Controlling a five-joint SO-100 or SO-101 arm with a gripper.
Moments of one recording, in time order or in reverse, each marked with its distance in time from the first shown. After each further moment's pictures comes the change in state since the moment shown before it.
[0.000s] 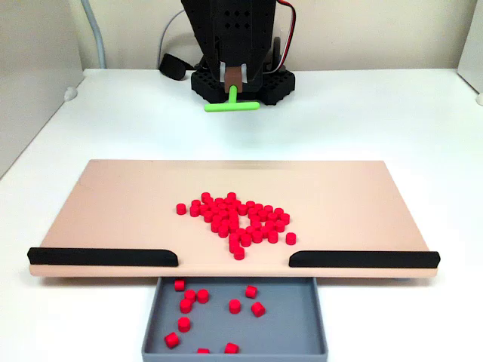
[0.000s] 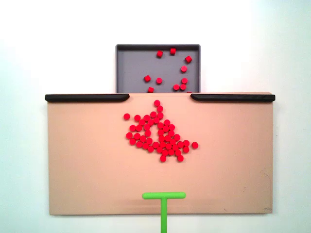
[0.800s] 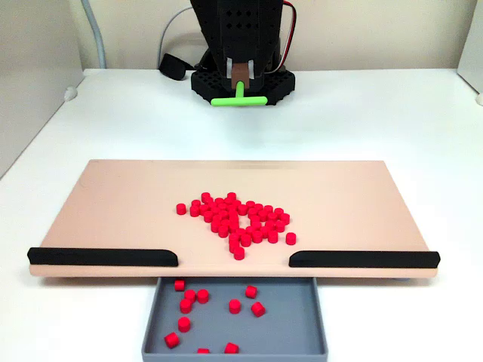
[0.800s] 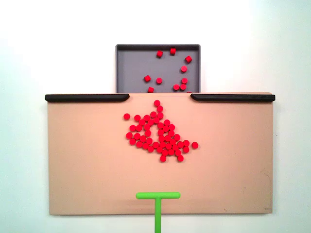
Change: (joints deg) arm -1.8 1.2 0.0 -0.1 2.5
